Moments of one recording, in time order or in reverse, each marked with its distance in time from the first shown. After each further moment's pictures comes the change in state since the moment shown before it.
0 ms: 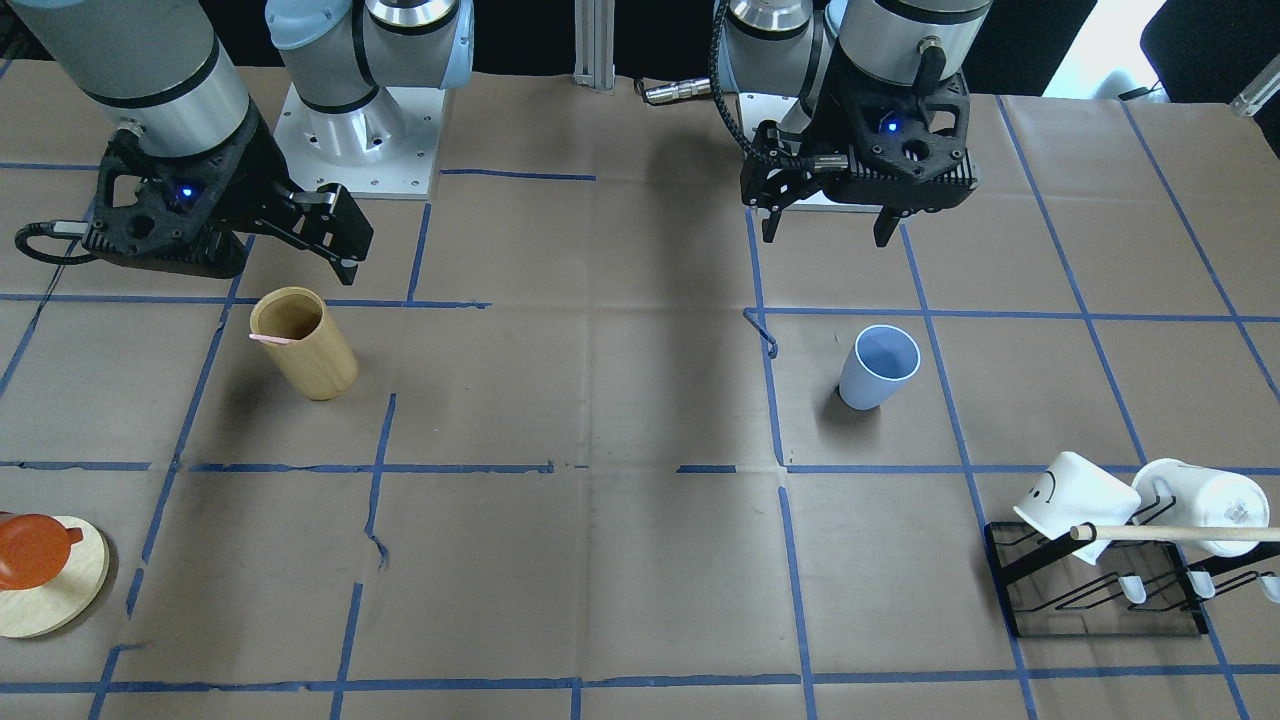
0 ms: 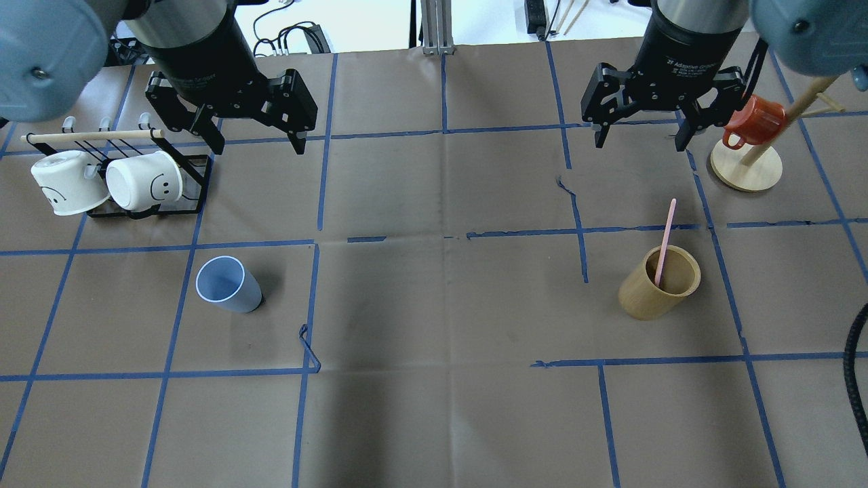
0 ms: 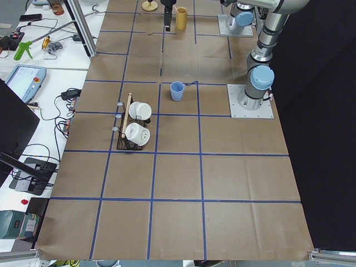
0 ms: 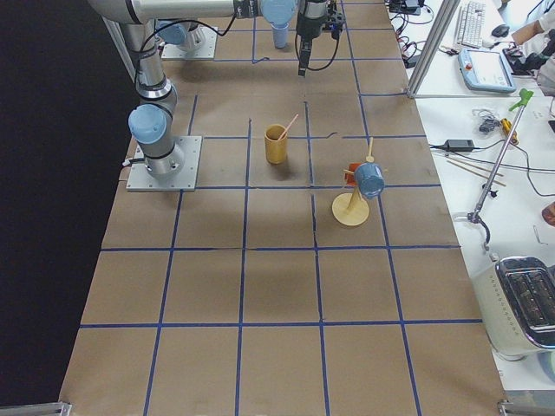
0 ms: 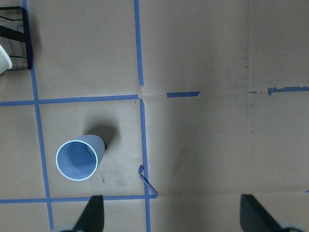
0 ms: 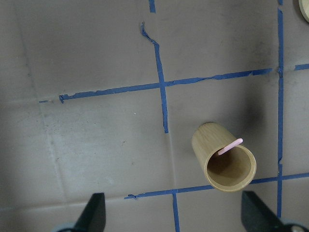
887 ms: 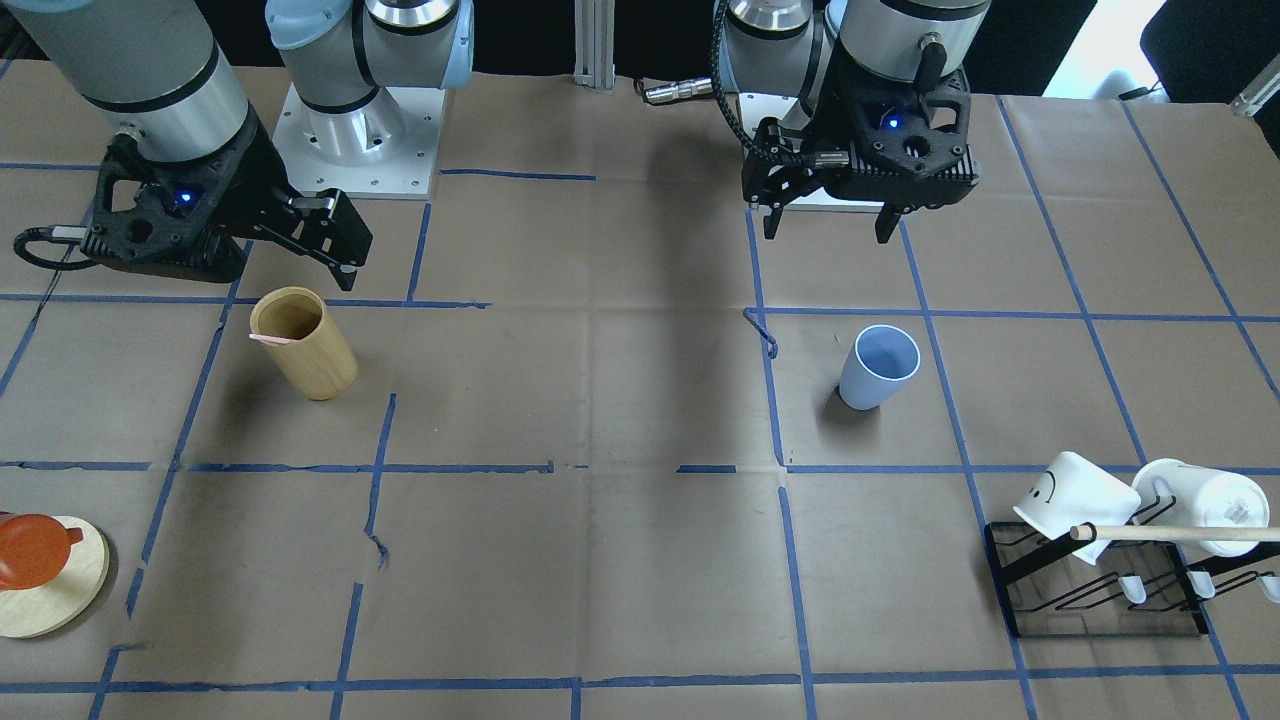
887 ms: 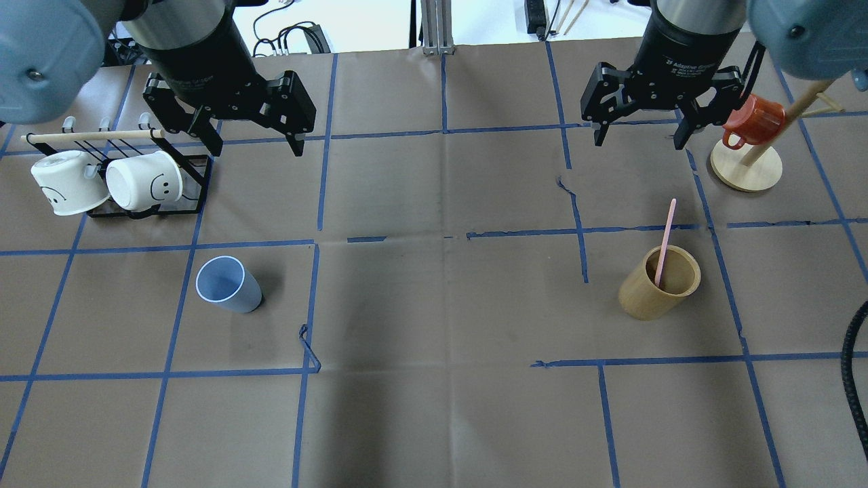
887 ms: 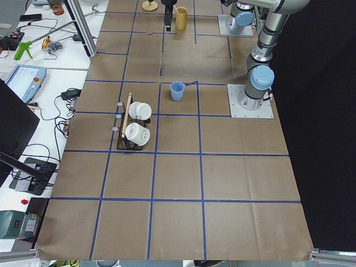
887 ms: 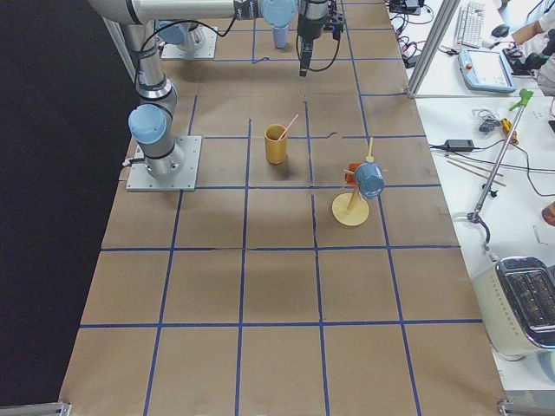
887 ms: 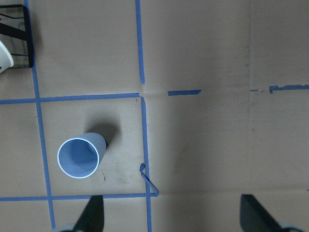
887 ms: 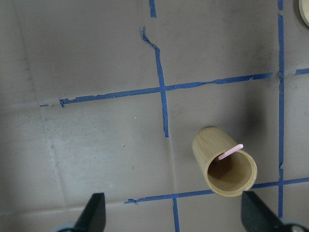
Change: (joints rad) left arm 0.002 0.006 -0.003 -0.006 0.005 0.002; right arm -0.006 0.001 0.008 -0.021 0.001 -0.007
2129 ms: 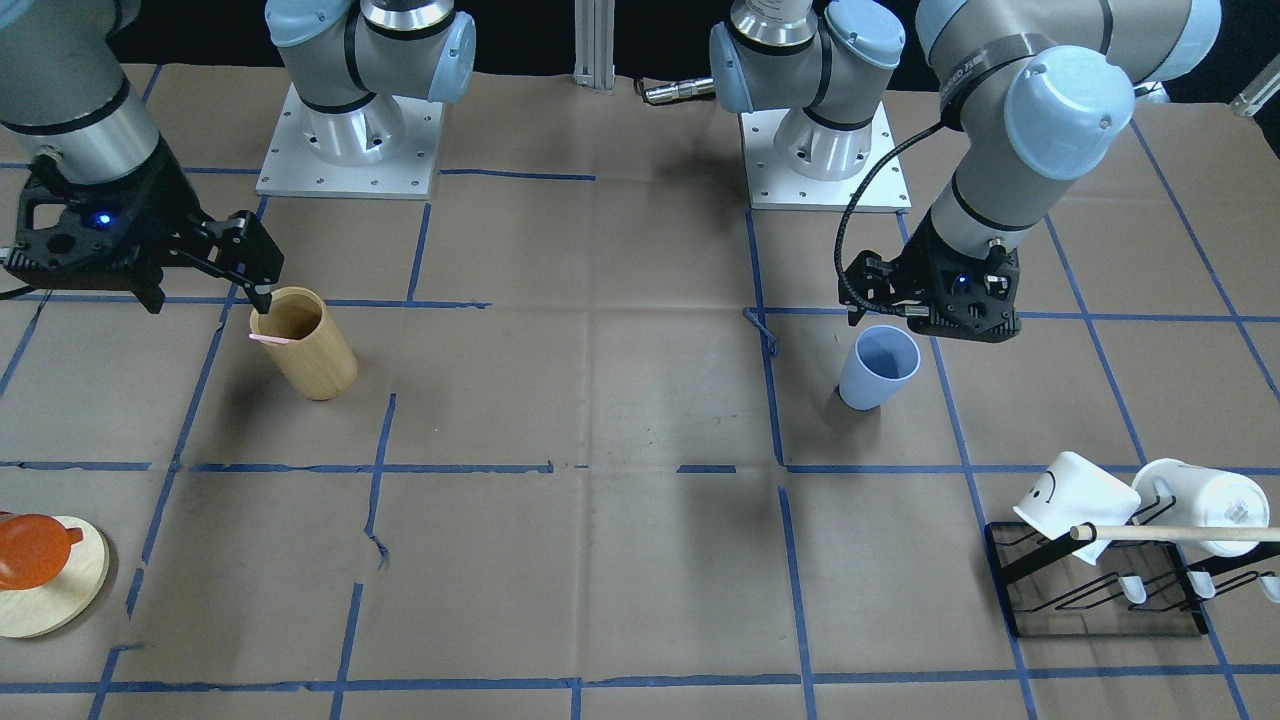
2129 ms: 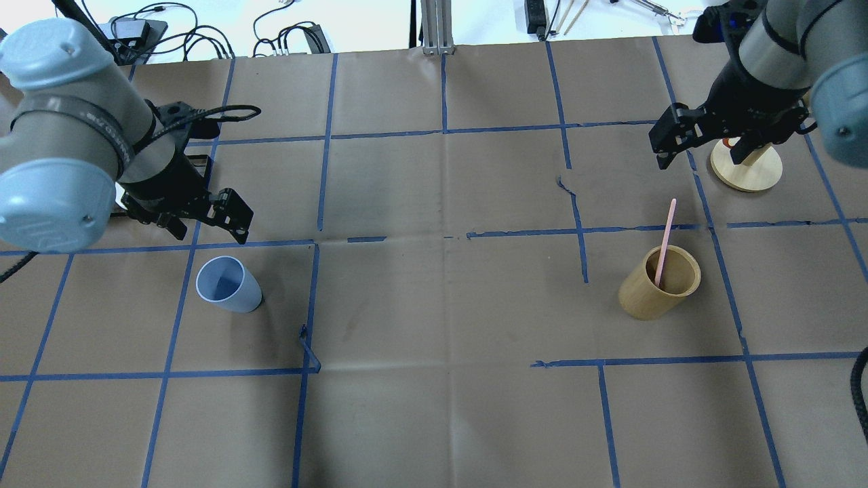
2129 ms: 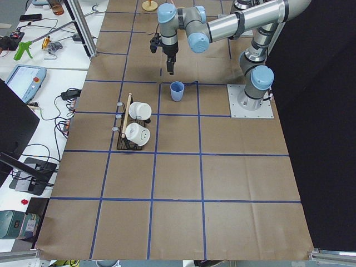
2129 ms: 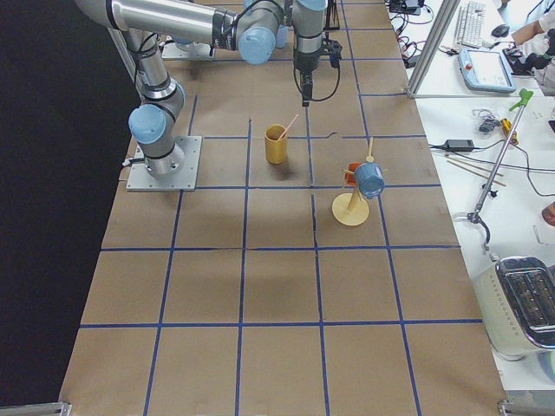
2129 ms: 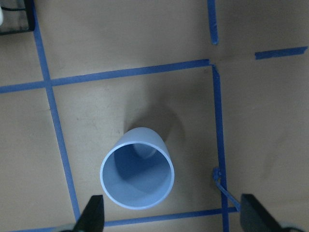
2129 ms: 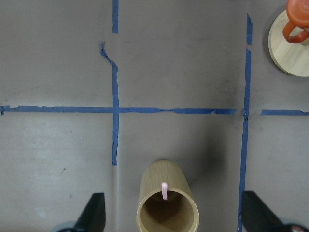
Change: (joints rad) left arm 0.281 0.038 -0.517 0.407 -0.005 0.357; right arm -0.170 -0.125 0.335 -0.374 -0.005 -0.311
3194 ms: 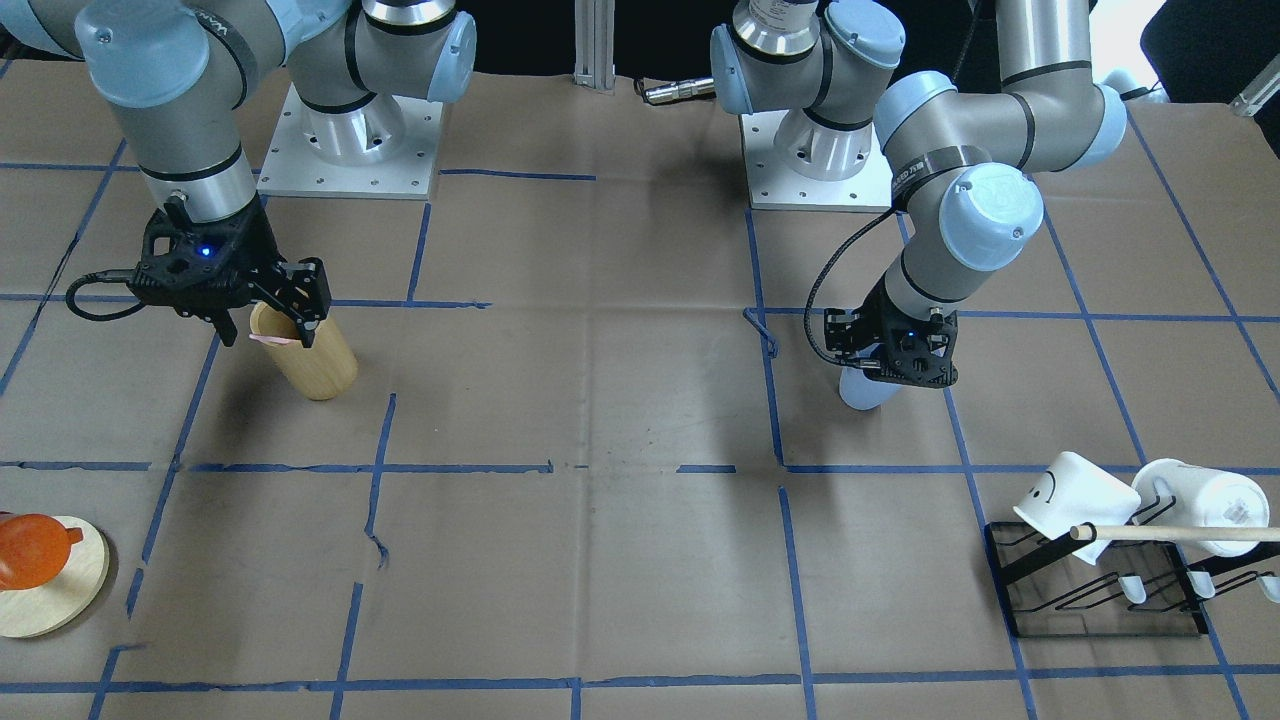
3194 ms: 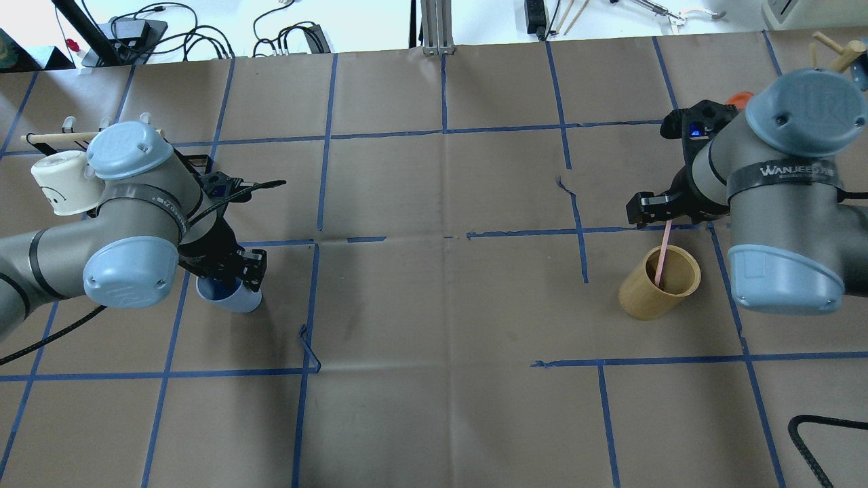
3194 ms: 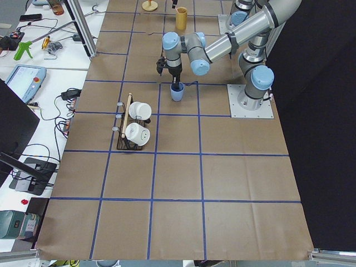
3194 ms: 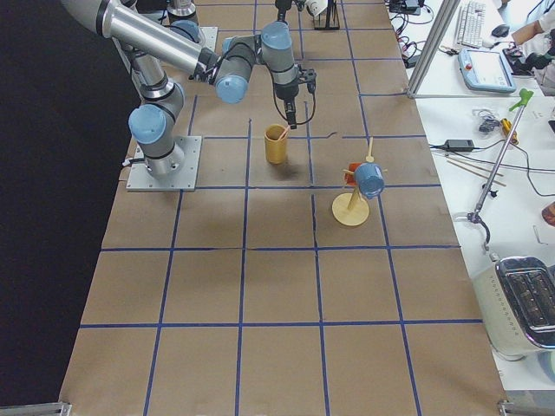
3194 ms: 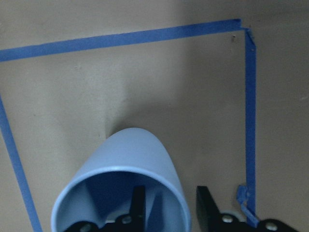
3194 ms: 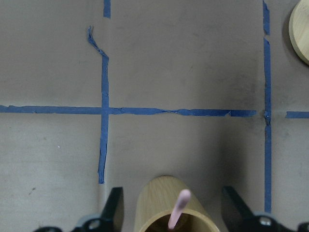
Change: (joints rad) left arm 0.010 -0.099 -0.146 0.192 0.001 0.006; right arm 0.004 -0.044 0.306 -0.373 -0.011 -0.001
